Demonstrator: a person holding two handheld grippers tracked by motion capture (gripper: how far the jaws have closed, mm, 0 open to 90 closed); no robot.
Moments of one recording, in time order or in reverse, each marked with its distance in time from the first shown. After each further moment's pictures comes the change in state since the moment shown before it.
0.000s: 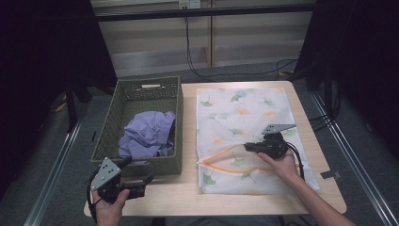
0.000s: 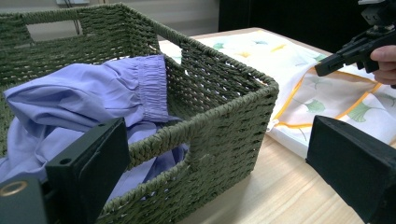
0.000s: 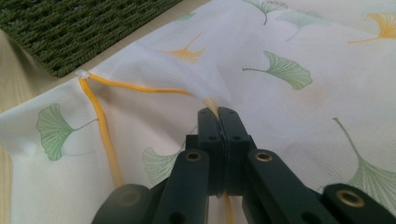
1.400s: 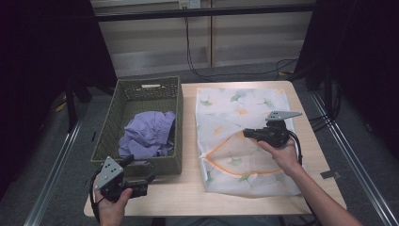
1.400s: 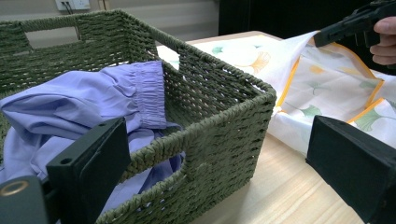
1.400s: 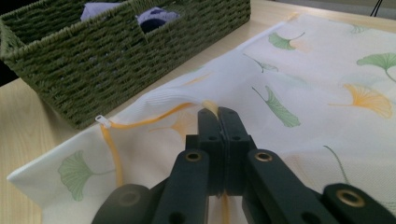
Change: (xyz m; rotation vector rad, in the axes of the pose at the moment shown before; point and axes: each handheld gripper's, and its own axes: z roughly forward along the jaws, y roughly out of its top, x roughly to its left) left arm -0.003 0.002 0.004 -0.016 -0.002 0.013; right arm -0.003 0.040 -0.015 -0.134 0.023 -0.005
